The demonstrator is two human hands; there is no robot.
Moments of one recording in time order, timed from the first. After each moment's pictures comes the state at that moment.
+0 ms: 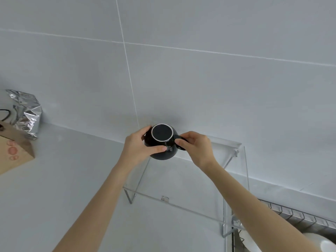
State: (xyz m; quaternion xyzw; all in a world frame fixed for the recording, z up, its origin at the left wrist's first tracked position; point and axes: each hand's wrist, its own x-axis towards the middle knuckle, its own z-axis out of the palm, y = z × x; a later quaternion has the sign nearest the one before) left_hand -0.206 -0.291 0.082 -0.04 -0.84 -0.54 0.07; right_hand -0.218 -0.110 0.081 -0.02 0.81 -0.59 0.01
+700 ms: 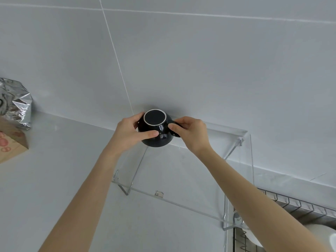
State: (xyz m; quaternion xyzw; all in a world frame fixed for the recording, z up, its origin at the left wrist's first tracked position) left_hand -0.231 -0.299 0.072 -0.04 -0.84 -0.54 0.00; right_hand -0.245 -0.117 0.062 -0.01 0.79 -0.61 0.02
